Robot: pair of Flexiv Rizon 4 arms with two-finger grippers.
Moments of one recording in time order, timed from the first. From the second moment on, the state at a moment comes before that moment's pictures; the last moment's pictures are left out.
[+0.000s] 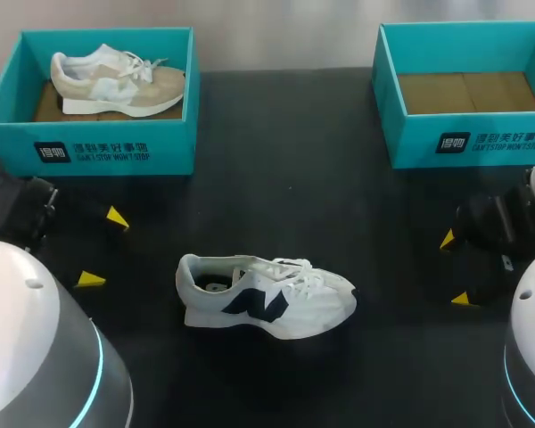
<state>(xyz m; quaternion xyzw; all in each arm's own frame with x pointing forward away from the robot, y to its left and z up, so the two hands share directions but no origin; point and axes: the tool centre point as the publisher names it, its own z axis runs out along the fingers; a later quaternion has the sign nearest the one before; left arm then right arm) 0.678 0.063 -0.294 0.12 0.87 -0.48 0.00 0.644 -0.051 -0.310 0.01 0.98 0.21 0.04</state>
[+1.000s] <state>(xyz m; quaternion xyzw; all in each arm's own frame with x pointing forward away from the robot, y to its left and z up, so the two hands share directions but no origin) 0.662 0.054 -0.378 -0.02 0.79 -0.62 -0.02 0.644 -0.051 -0.310 0.01 0.98 0.21 0.04</state>
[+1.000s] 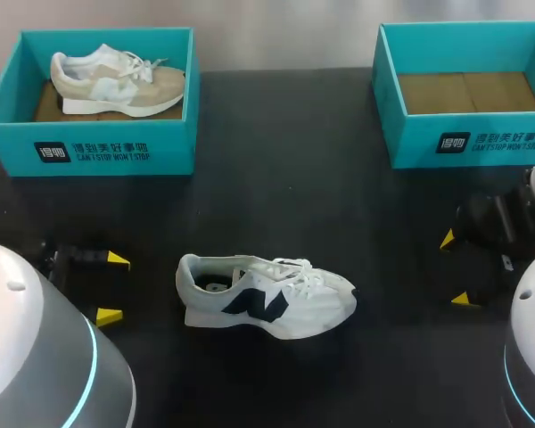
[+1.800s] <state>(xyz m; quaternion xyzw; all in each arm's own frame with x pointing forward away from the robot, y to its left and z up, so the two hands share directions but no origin) 0.667 0.014 -0.397 -0.04 0.78 -0.63 -0.03 0.644 -0.051 -0.310 0.01 0.98 0.21 0.04</state>
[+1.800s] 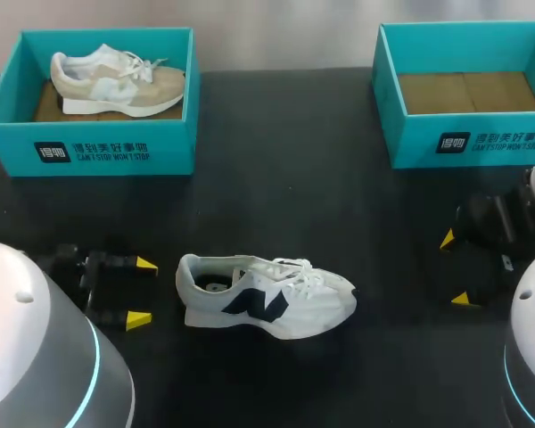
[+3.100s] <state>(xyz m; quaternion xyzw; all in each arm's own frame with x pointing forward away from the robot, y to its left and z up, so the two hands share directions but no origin) 0.675 -0.039 -0.406 -0.03 0.77 -0.64 -0.05 0.644 -0.051 -0.310 0.01 0.98 0.21 0.04</state>
